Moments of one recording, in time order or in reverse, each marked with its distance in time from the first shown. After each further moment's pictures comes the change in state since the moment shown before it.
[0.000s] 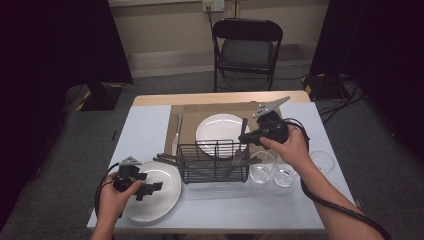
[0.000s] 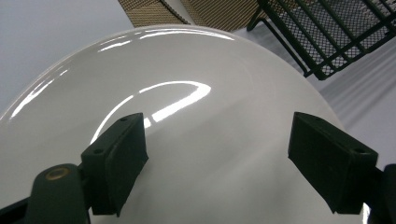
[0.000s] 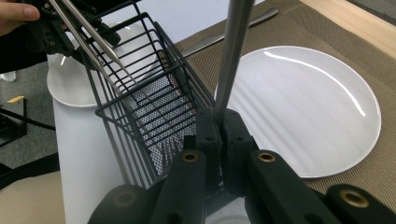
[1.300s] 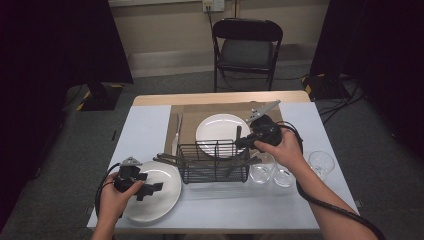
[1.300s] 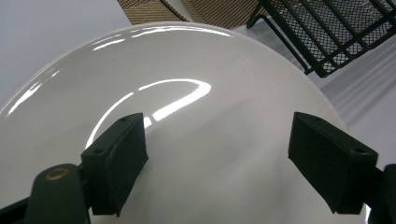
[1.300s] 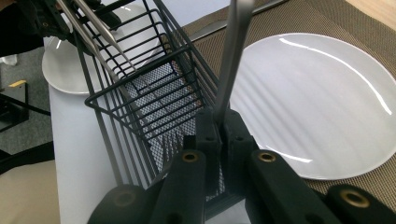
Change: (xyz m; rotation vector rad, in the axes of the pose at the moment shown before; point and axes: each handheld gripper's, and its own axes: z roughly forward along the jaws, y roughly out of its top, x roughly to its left) left arm 0.000 -0.001 0.002 0.014 0.002 0.004; right arm 0.001 -0.003 0.022 0.059 0.022 -0.019
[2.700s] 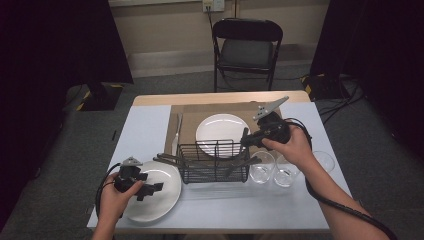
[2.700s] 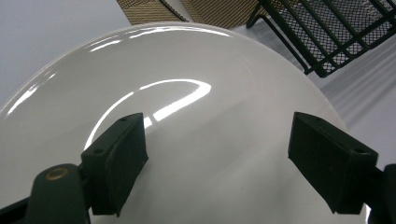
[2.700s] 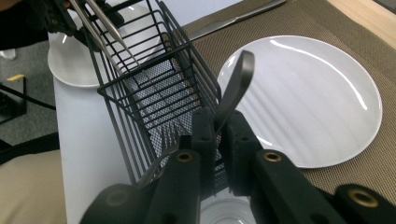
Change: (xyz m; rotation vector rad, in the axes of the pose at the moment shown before) left arm -0.001 0.000 0.000 -0.005 0.000 0.005; right arm 0.000 0.000 -0.022 0.010 -0.008 -0.033
